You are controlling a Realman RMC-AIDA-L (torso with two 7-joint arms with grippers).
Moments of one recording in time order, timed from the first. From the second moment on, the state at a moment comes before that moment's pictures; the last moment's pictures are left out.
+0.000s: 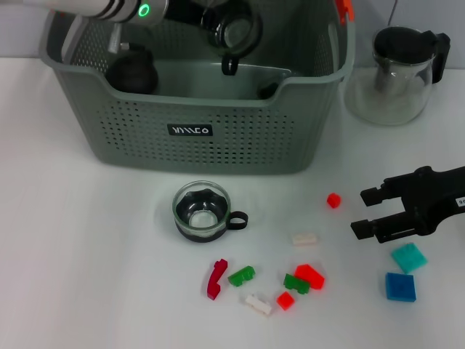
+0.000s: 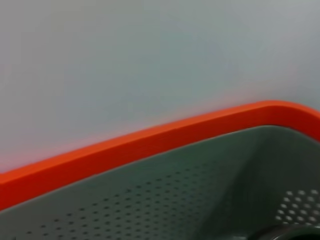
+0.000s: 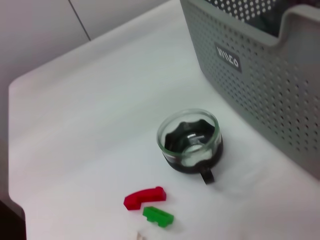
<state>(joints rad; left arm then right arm) -1.04 -2.07 0.96 0.68 2.51 0.79 -2.38 0.58 2.00 -0.95 -0.94 -2.18 -1.67 1.83</state>
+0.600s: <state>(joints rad) -1.04 -2.08 1.00 0.60 2.52 0.64 -2.37 0.60 2.01 -0.95 -0.94 -2.22 -1.66 1.83</state>
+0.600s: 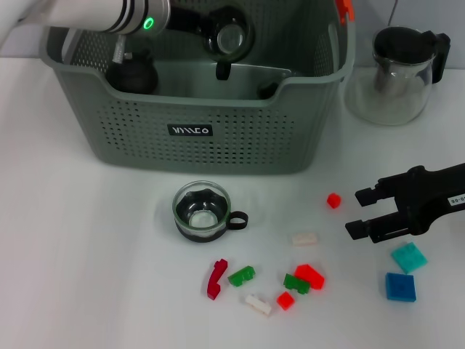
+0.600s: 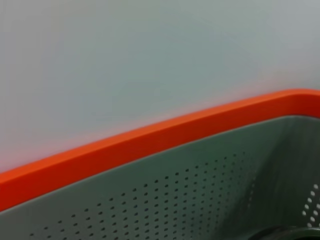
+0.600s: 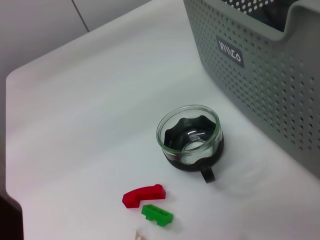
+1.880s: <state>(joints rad) -0.84 -2.12 0.98 1.18 2.32 1.05 -2.38 0.59 2.01 -0.94 -0.93 -2.22 -1.65 1.80</state>
